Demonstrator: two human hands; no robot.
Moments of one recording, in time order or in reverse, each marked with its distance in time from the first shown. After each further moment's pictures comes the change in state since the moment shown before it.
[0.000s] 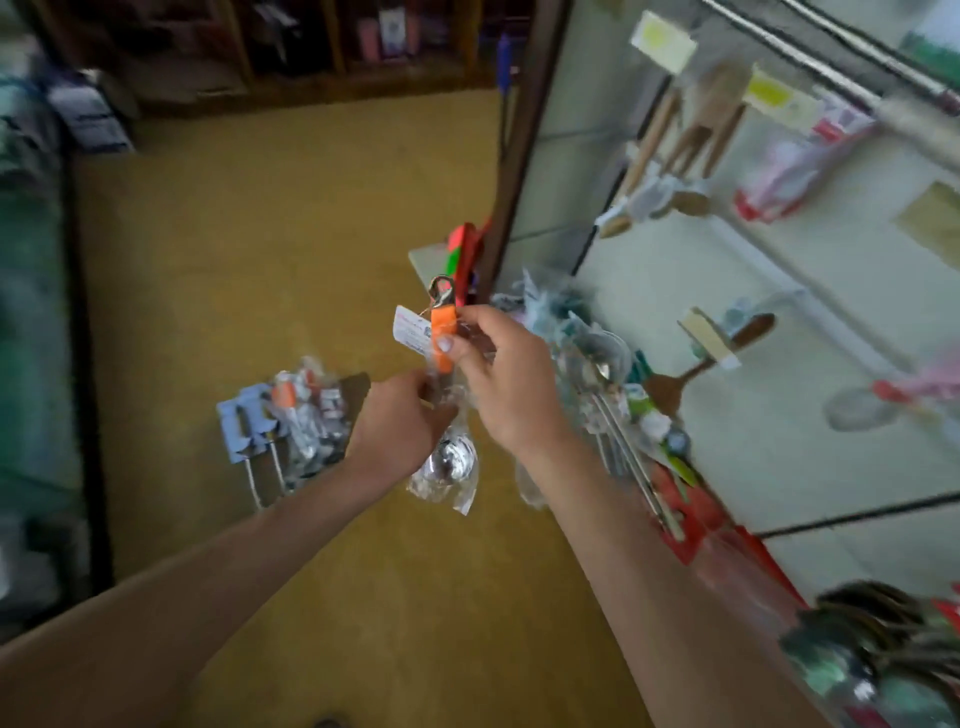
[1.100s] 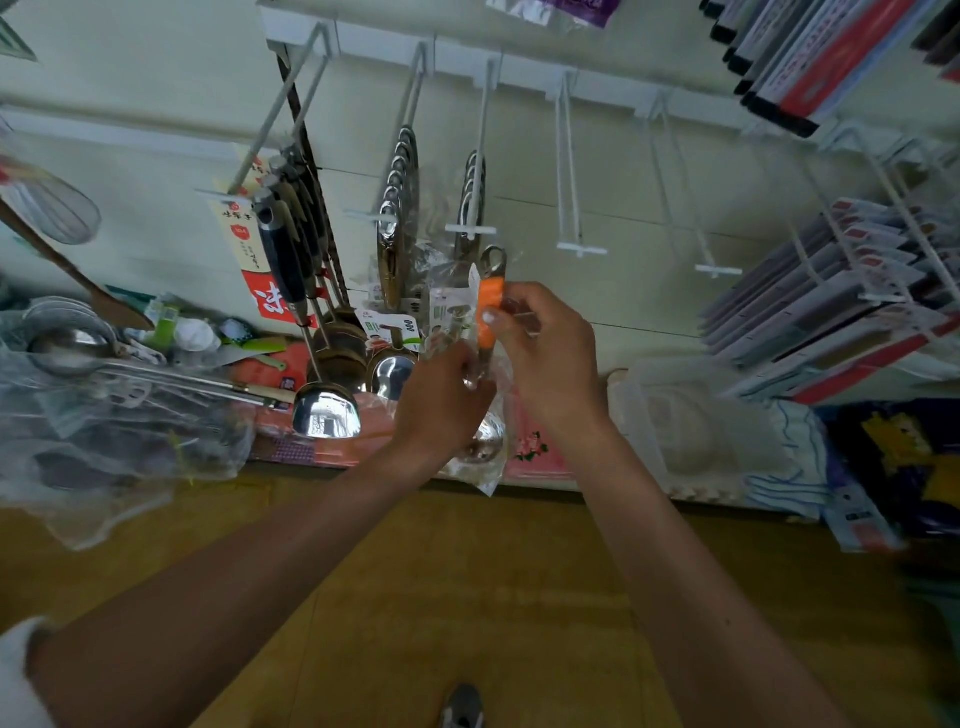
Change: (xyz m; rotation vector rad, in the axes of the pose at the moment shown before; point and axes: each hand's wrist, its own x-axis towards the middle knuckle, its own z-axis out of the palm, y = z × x) left_hand -0.357 0.344 0.526 -0.007 -0.792 0.649; right_hand -0.507 0.199 -0.480 -0.142 0.947 0.658
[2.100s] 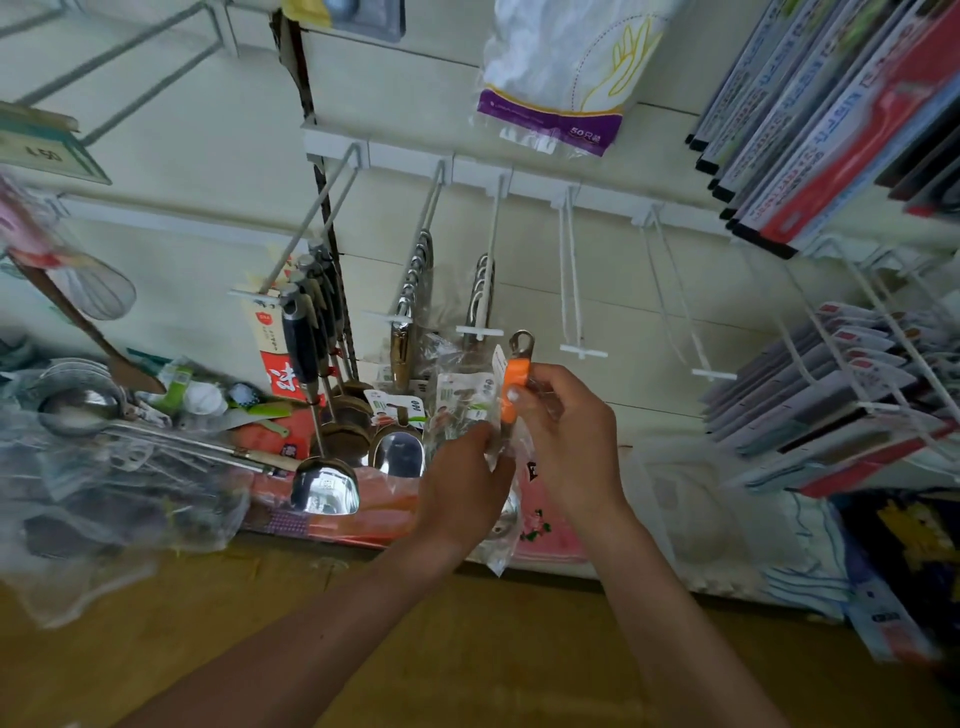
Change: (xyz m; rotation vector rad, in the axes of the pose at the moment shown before) left_hand 0.008 0.012 0.016 0.025 0.050 -0.003; right_hand 0.012 0.004 -0.012 0.032 0.061 -0.055
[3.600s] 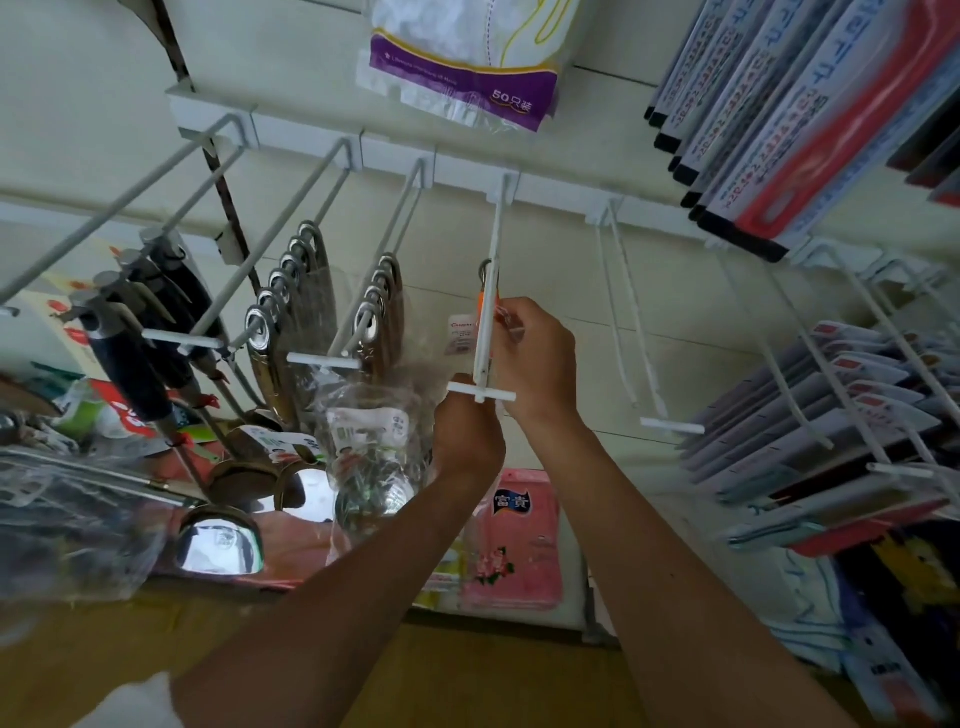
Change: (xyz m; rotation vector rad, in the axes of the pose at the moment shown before) left_hand 0.129 0.030 0.119 -0.271 0.188 -0.249; right_hand 0.144 0.073 -0.013 -0.228 0.075 -0.017
